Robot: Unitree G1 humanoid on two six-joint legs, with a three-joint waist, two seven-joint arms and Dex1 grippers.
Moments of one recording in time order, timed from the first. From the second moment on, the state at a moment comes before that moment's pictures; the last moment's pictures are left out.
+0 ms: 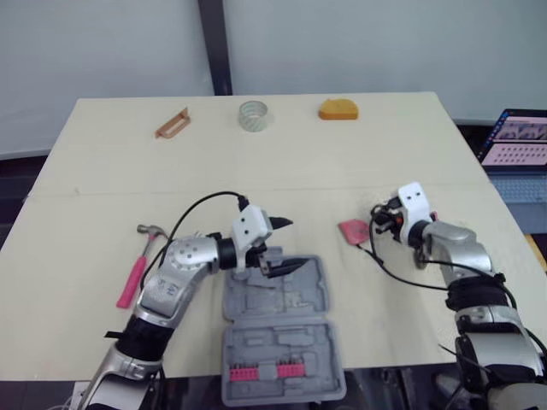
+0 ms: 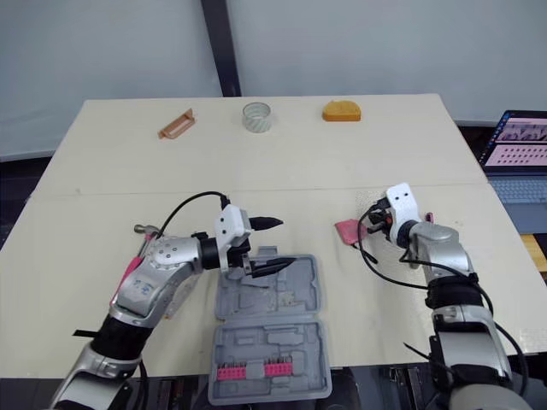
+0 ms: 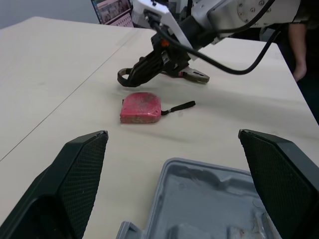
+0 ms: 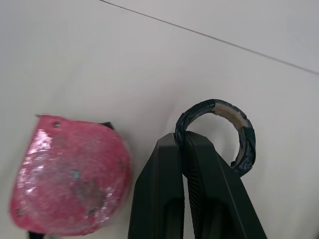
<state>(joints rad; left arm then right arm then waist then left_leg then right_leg) -0.39 0.41 -0.21 -0.18 -0.24 0.37 -0.79 -0.63 -0.58 -0.01 0.49 0.12 0.42 0.70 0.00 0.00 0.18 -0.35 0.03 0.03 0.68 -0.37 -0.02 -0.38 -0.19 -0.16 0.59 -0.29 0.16</state>
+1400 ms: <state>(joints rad) 0.32 0.67 0.27 -0.37 -0.37 0.10 -0.93 -0.60 -0.18 0.52 0.01 0.17 0.70 0.83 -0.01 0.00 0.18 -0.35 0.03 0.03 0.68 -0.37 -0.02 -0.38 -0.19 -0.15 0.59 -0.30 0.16</state>
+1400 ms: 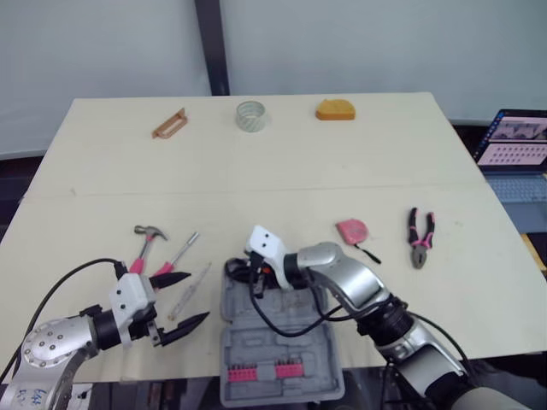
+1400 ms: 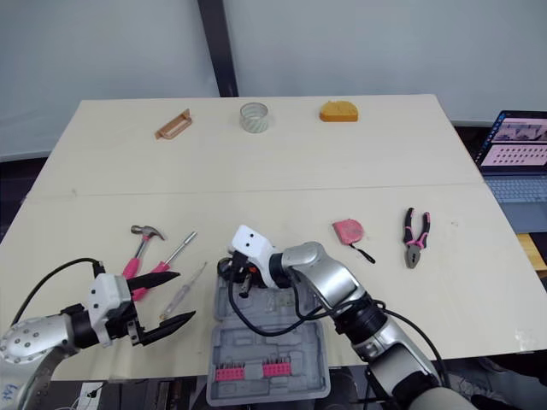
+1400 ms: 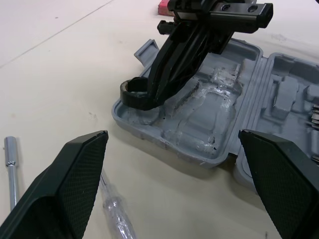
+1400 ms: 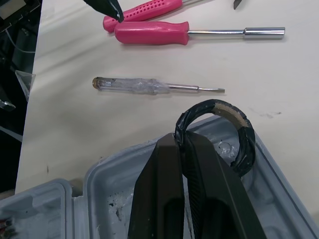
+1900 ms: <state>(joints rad) 0.29 0.68 0.26 -0.34 -0.37 0.11 -0.92 -0.60 -0.15 0.53 0.09 0.12 0.65 0.82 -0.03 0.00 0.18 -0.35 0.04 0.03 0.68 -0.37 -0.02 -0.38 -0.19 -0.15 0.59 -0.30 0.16</state>
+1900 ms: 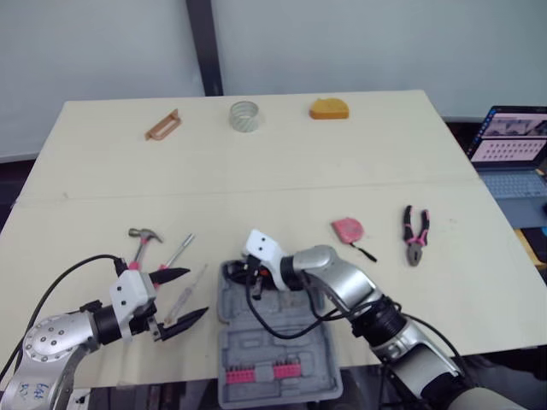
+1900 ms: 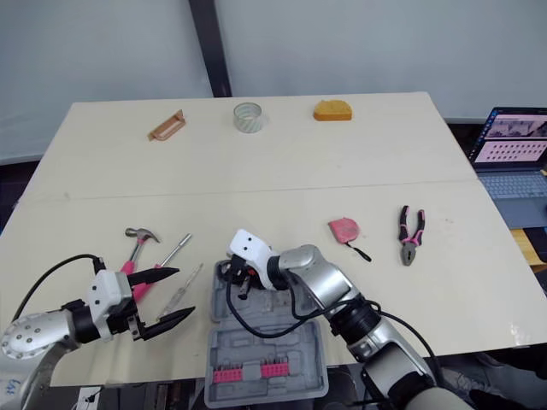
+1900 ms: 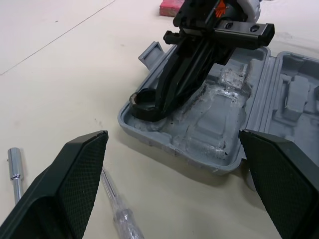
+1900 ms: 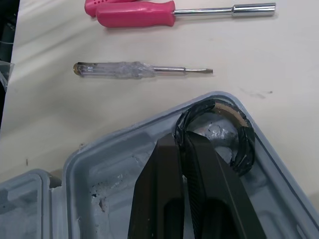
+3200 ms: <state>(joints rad) 0.27 0.68 0.26 -0.35 -0.37 0.17 -0.90 -0.58 -0.15 0.49 0.04 0.15 0.62 0.83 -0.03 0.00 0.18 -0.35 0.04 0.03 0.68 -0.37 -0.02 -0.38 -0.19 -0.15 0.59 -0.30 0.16</state>
